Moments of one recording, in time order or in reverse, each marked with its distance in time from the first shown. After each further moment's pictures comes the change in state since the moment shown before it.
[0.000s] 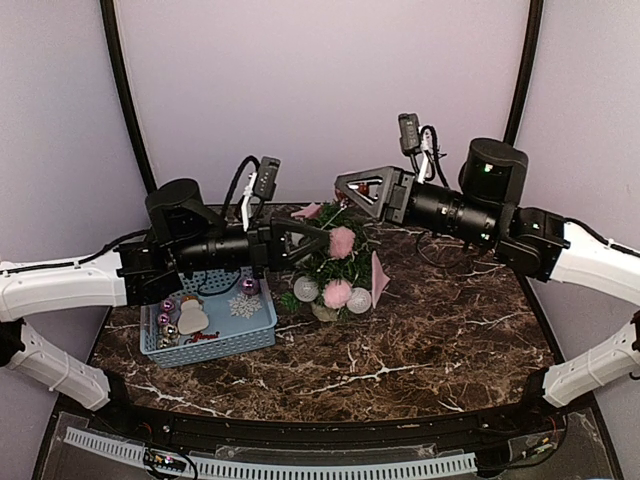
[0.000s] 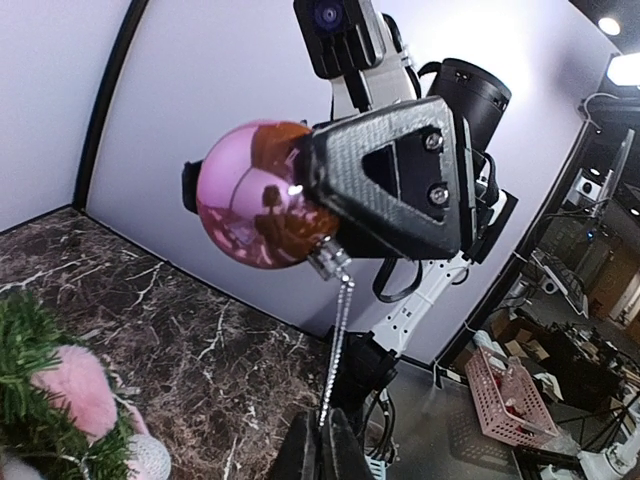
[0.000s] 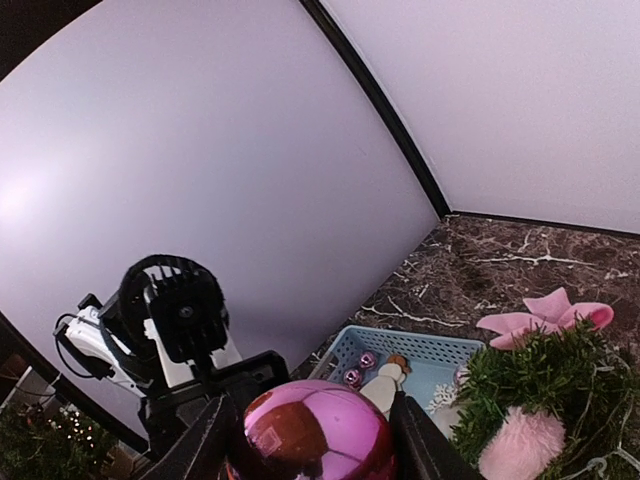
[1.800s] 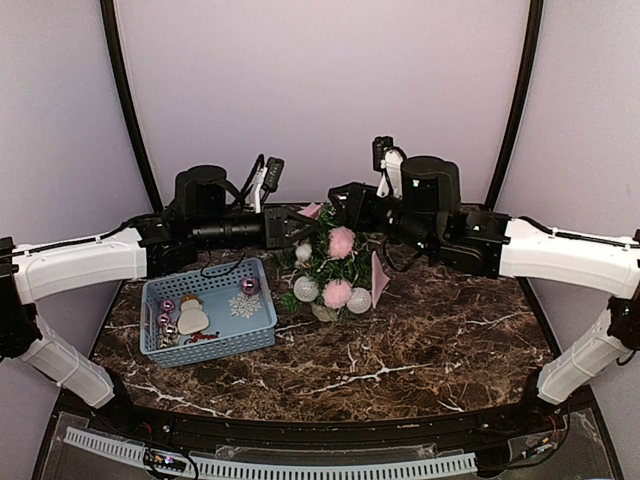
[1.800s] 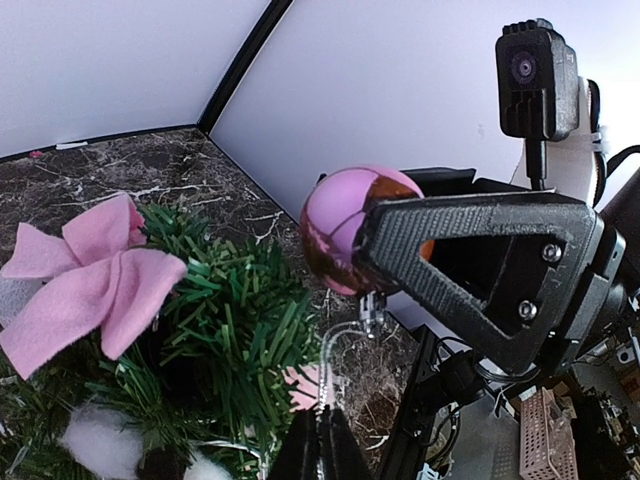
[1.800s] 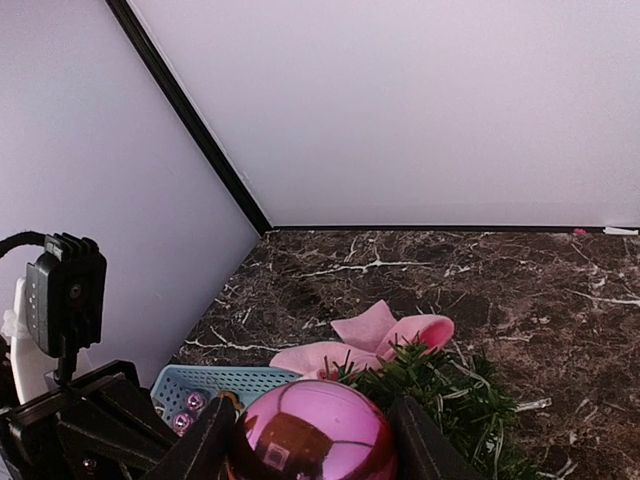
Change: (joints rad) left arm 0.163 0.116 0.119 -0.264 -0.100 -0.076; right arm 0.002 0.224 0.044 -0.007 0.441 -0.077
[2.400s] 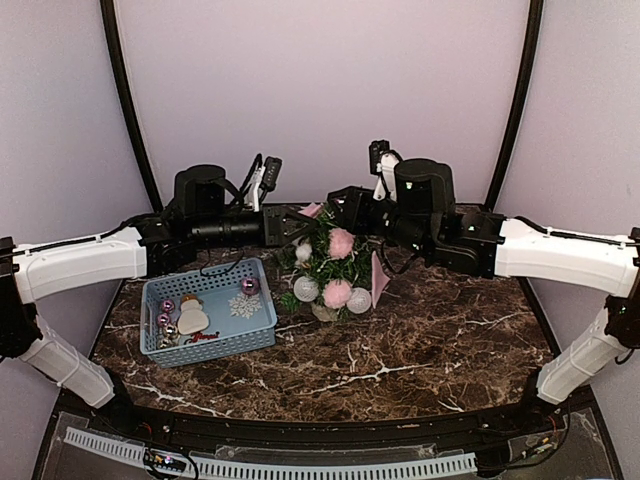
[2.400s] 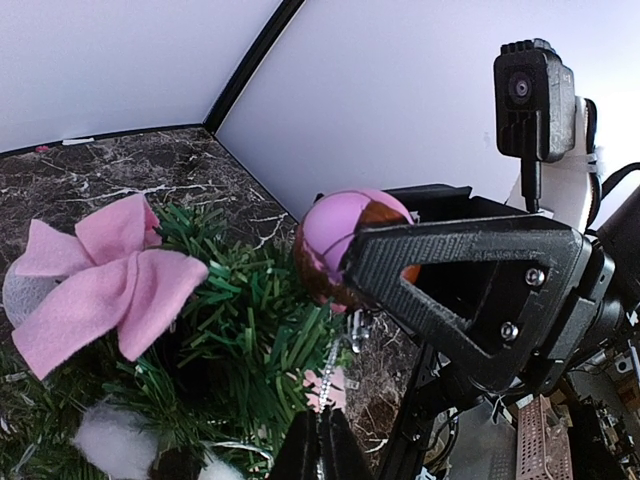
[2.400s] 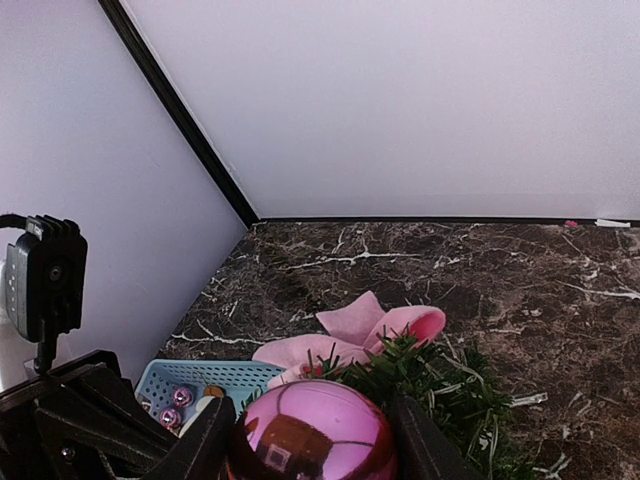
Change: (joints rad) left arm 0.013 0.003 0.000 -0.001 0.000 -0.021; right arm 0.000 0.024 0.009 -0.023 0.018 0.000
